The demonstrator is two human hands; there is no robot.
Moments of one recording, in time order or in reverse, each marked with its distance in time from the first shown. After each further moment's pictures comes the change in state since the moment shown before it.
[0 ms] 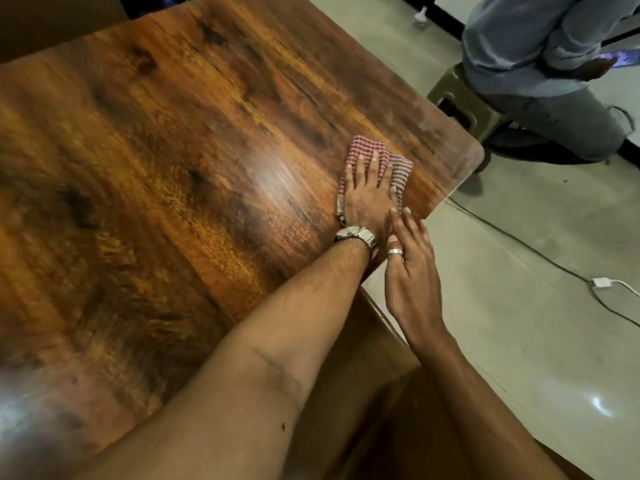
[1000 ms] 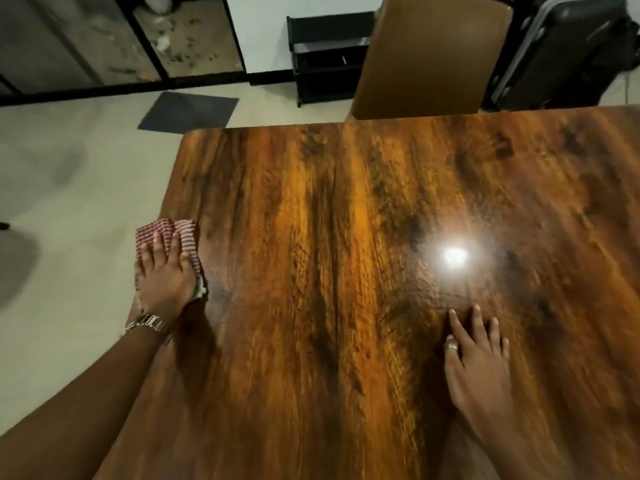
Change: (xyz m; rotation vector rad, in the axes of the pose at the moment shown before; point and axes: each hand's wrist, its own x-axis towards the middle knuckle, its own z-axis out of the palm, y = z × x) left_hand -0.520 -0.539 -0.129 -0.042 0.273 -1.385; right_hand -0.084 -0.159 0.191 -0.486 -0.603 -0.418
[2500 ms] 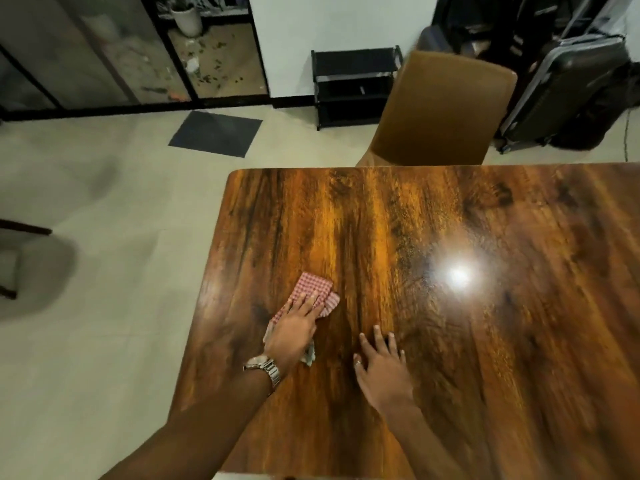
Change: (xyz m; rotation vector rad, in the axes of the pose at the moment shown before) left_hand -0.101 0.097 -0.013 0.200 -0.388 0.697; right_hand -0.027 -0.148 0.022 -0.154 -0.383 -0.226
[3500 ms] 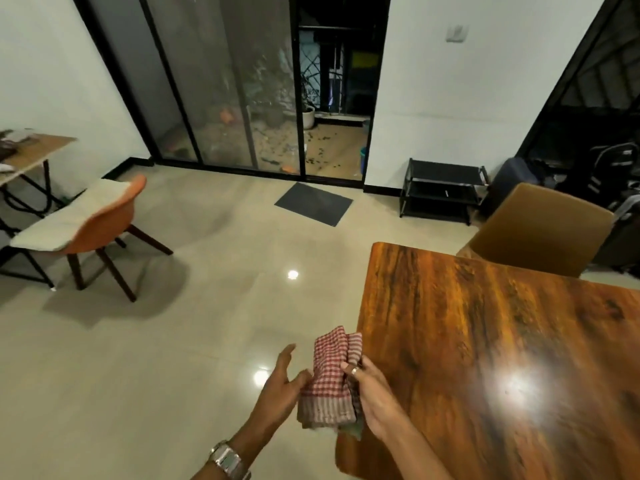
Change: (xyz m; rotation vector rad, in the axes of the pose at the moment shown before) left_hand -0.339 -0.236 -0.111 -1.253 0.319 -0.522; right_hand -0.130 -0.379 0.020 1.460 -0.273 -0.087
